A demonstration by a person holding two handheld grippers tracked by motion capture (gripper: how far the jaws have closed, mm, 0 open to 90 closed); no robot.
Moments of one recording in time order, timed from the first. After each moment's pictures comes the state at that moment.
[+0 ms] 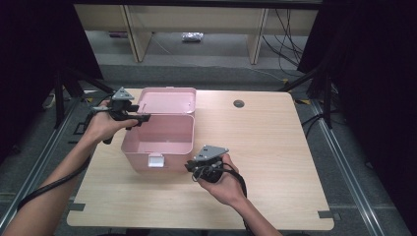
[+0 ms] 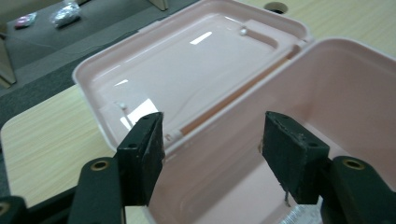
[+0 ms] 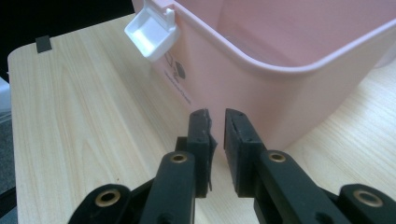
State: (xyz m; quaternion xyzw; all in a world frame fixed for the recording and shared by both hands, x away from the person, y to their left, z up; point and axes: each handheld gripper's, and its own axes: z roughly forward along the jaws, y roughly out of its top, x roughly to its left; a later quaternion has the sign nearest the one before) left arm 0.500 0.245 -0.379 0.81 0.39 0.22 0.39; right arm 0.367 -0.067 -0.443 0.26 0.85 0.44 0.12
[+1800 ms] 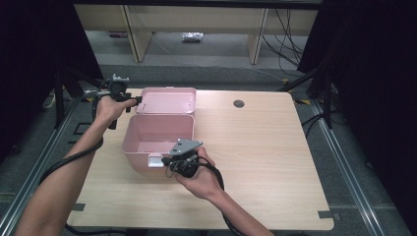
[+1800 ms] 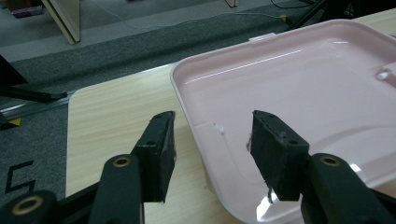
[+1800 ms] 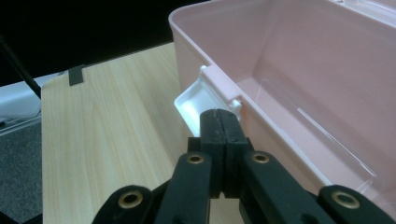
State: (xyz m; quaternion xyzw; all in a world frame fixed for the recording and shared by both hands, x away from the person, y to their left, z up) left arm 0.568 0.262 -0.390 0.73 0.52 0.26 0.35; right arm 0.373 -0.005 -0.424 0.22 0.85 0.46 0.11
